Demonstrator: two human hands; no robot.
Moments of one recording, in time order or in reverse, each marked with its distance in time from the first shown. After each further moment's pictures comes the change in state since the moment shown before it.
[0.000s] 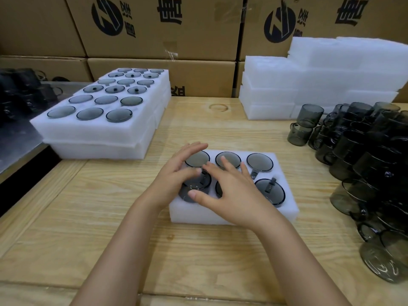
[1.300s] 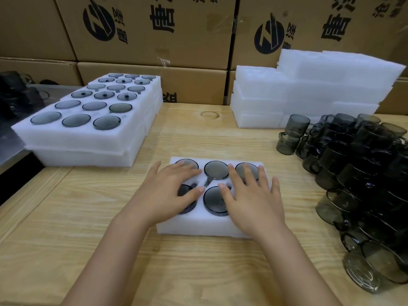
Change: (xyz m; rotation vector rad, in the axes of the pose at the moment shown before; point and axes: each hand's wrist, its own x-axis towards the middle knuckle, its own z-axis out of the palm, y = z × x) left_hand -0.002 0.010 0.003 0.976 -0.096 0.002; right_hand -0.005 0.039 -0.010 -0.438 0.054 0.406
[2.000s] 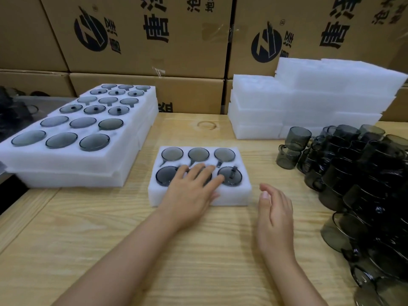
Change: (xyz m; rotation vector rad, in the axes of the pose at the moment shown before) left_hand 0.073 0.006 0.044 0.499 0.394 0.376; right_hand 0.026 0.038 0.037 0.822 0.633 0.063
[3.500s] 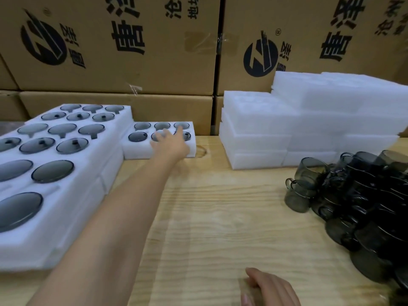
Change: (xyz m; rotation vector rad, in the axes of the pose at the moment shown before) left_hand 0.209 -0.145 0.137 -0.314 -0.438 -0.785; right_hand 0.024 0.008 0.033 -0.355 -0.002 -0.283
